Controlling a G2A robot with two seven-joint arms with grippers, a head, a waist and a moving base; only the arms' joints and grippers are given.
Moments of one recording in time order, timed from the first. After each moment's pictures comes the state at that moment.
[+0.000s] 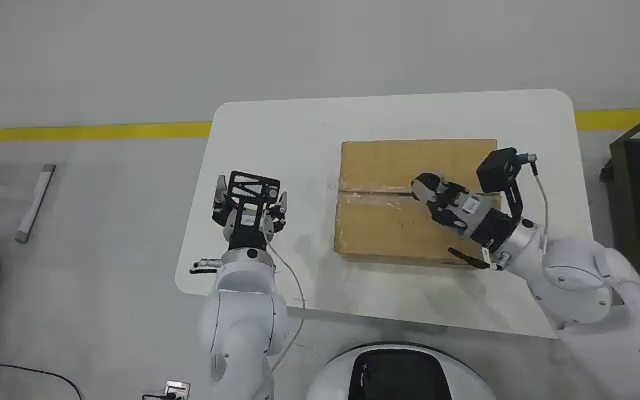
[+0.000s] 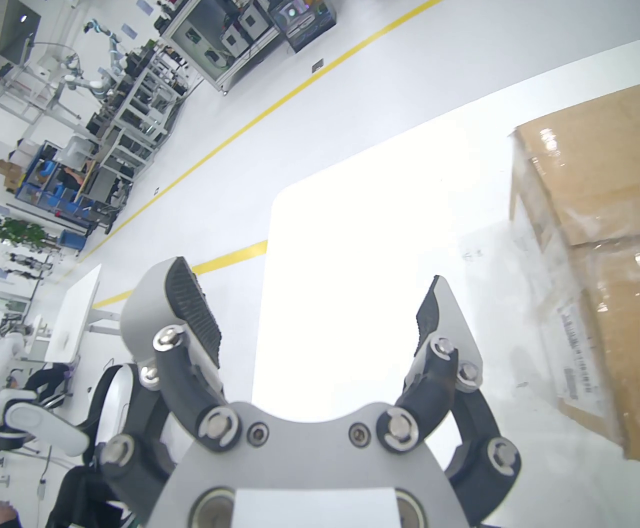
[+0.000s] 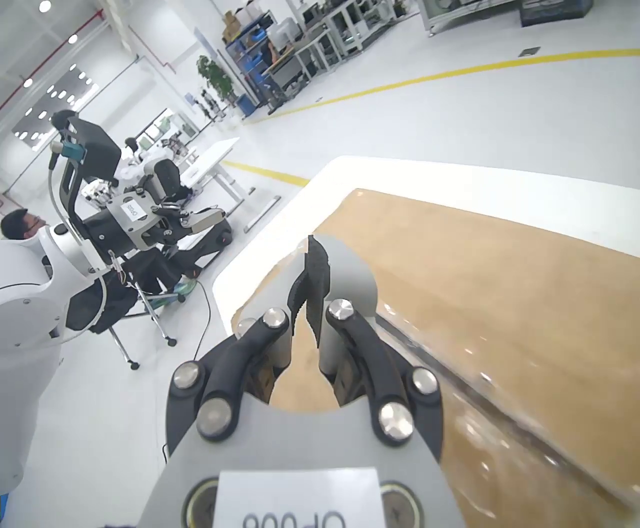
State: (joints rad) left arm 1.28 -1.55 -1.33 -2.19 2.12 -0.12 -0.80; right arm -1.21 -1.07 1.32 -2.00 -0.55 -0.24 0.43
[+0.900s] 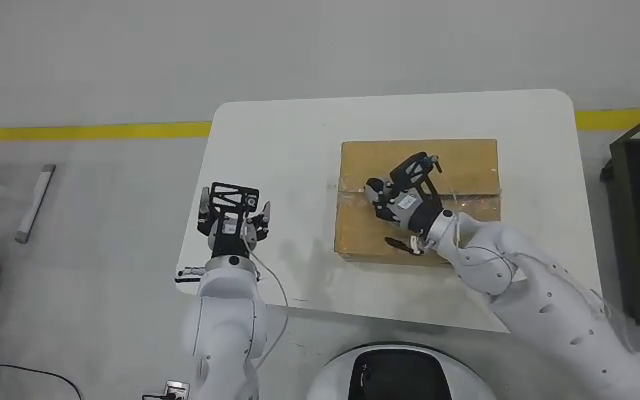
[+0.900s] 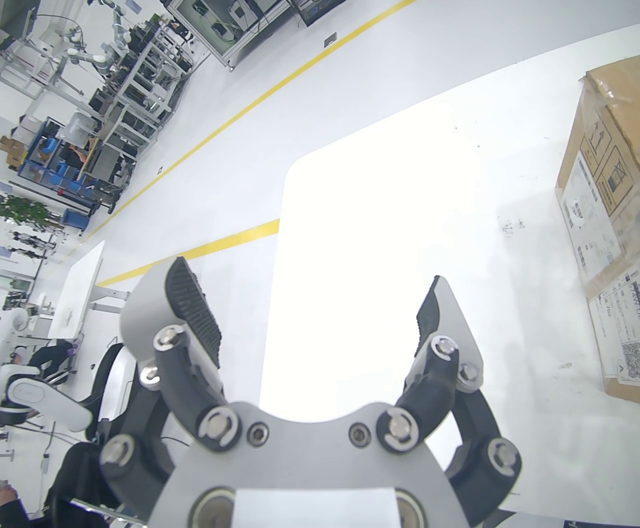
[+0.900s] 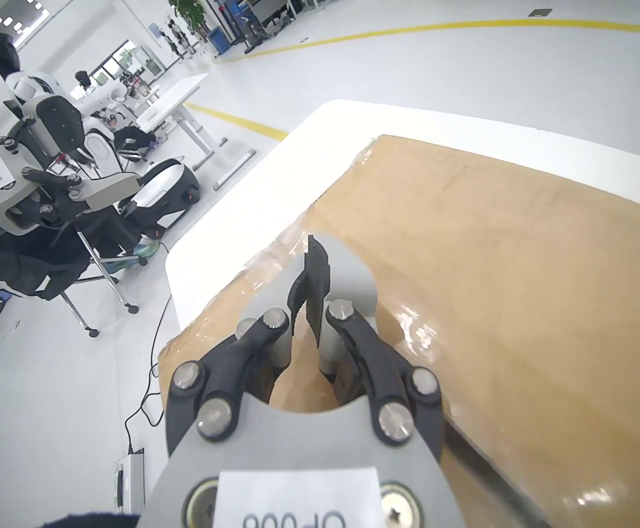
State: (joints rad) left arm 1.30 -1.54 -1.41 -2.16 2.07 -0.15 -0.77; right arm -1.00 -1.14 1.06 -1.76 -0.73 -0.12 0.40
